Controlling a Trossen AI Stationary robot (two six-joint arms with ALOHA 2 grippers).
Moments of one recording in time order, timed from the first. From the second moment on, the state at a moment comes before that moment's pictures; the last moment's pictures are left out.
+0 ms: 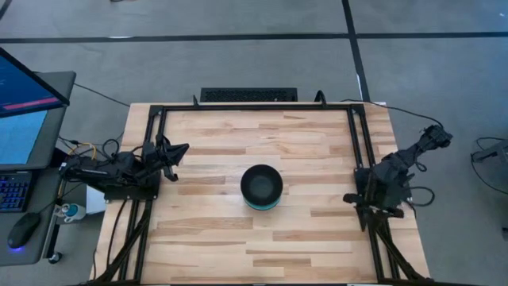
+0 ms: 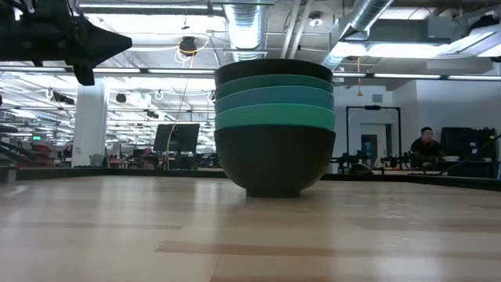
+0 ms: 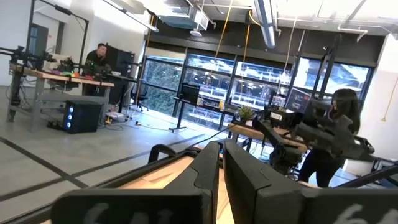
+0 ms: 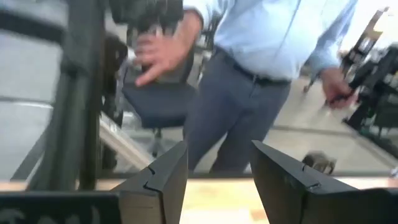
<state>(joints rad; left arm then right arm) -0.13 0.01 0.01 0.31 -0.56 -0.09 0.56 0.22 0.22 -0.20 -0.75 -0.45</state>
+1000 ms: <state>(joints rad) -0.13 0.01 0.01 0.27 -0.64 -0.23 0.54 0.31 0.21 0.13 0.01 0.11</state>
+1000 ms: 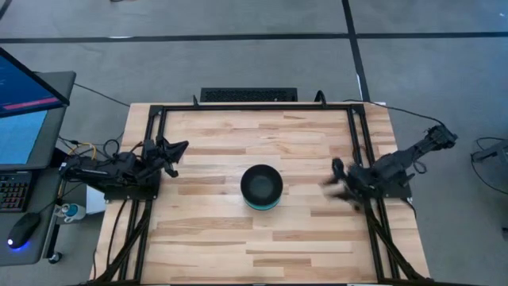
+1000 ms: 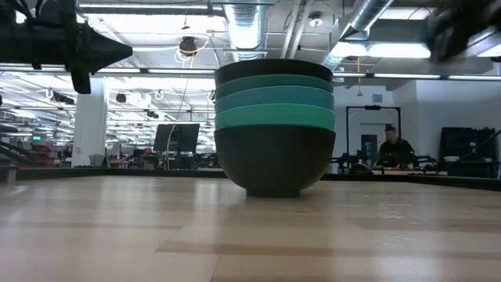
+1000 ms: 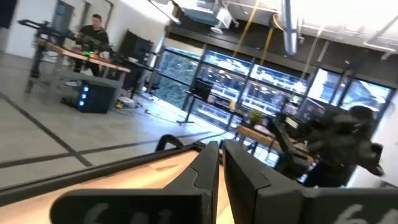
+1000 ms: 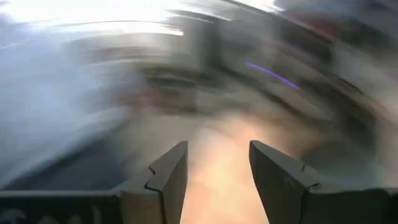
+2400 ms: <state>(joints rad) -0.13 0.01 0.01 0.25 -0.65 -0.41 0.22 0.31 0.21 -0.14 0.32 2.63</state>
